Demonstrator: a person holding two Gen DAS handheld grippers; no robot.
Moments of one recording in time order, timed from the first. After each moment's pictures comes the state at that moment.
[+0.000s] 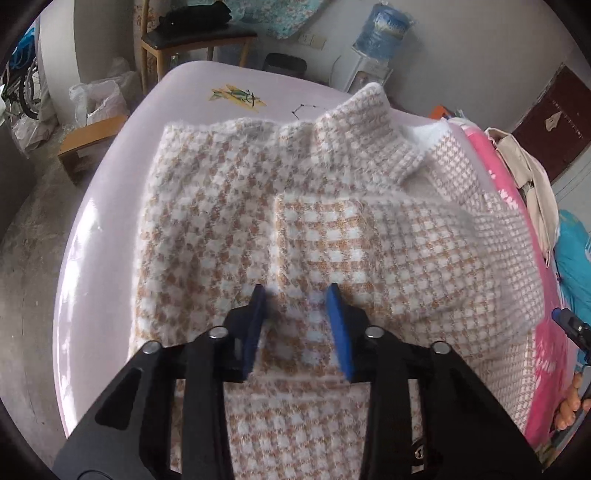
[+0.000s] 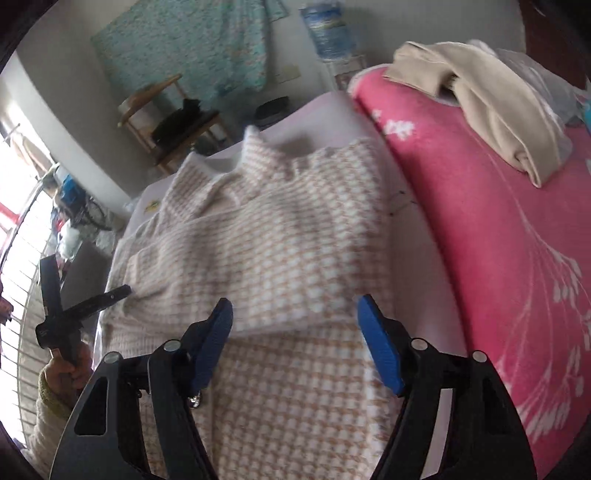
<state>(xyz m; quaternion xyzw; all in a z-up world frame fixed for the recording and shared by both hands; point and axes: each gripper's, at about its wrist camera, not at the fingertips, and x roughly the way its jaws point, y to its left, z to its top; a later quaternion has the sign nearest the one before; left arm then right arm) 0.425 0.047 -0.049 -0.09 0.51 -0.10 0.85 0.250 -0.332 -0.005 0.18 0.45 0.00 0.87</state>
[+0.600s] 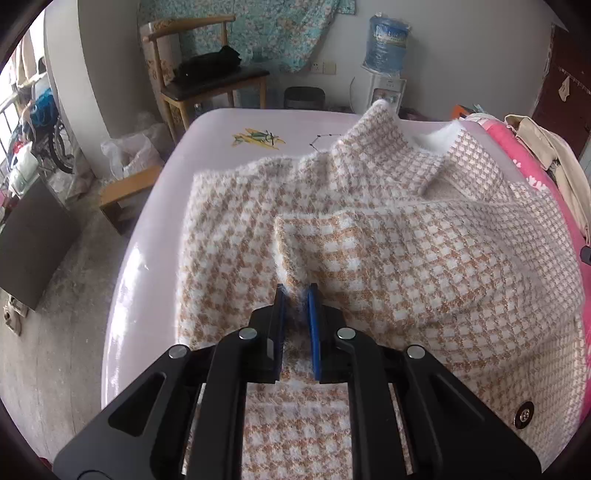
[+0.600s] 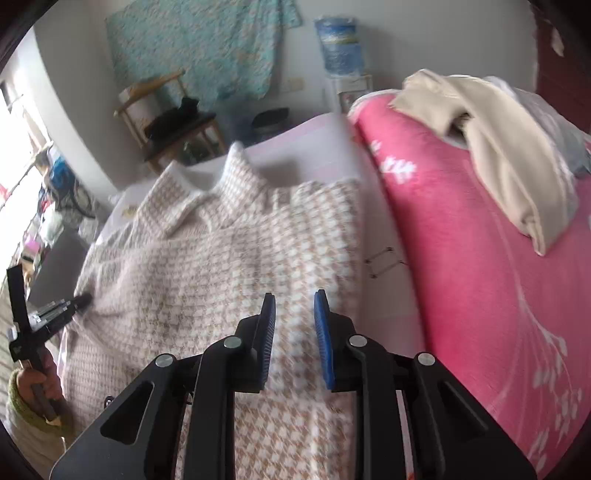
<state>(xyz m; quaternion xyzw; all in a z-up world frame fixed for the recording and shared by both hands) 0.412 0.030 -0.037 0.02 0.44 -0.03 0.90 0.323 -0.318 -0.023 0.08 0.46 0.02 0.89</state>
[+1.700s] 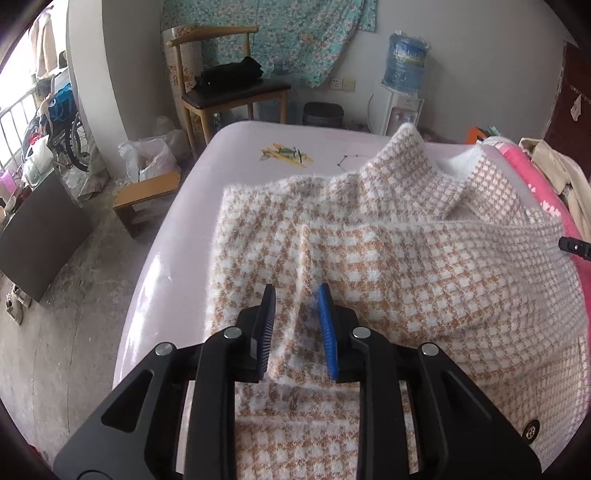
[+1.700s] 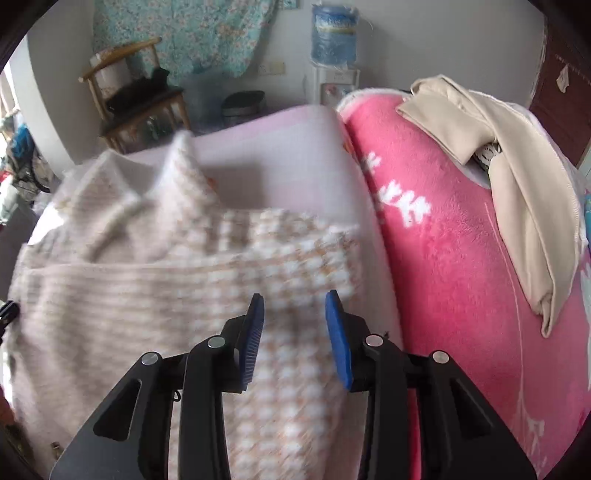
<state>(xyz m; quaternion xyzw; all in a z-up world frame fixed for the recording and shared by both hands) 0.410 0.055 -0.027 -0.01 0.41 -0.01 0.91 0.380 -0.314 -0.022 0.03 0.46 -0.01 0.89</state>
